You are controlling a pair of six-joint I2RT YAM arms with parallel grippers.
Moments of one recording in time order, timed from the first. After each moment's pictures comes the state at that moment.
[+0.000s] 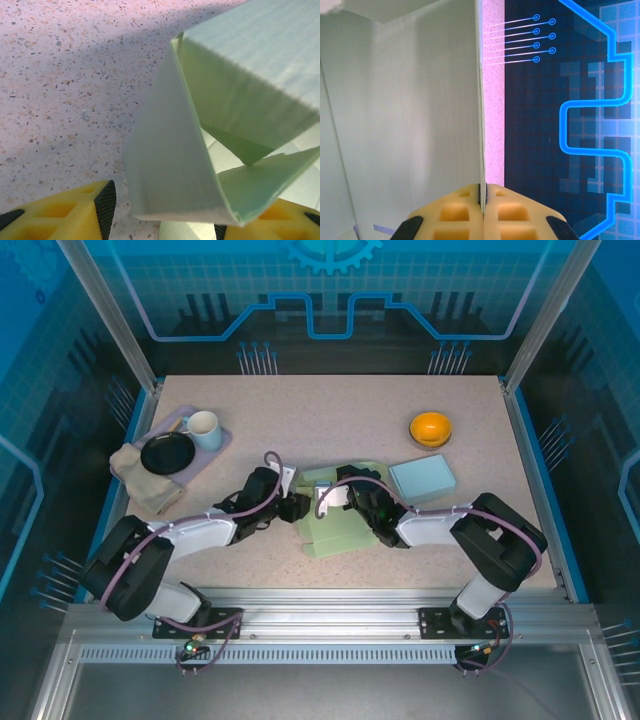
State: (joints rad) left arm -0.53 1.43 0.58 0.15 0.08 -0.29; right arm 0.77 1.64 0.65 0.65 0.33 -1.29
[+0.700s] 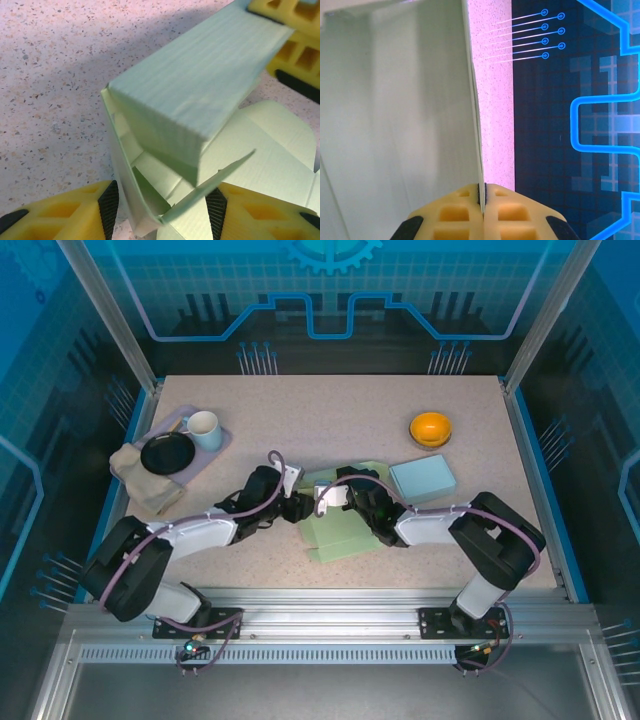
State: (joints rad) left arm -0.55 1.41 0.58 0.16 0.15 -0.27; right arm 0.77 1.65 0.66 0.62 0.33 -1.24
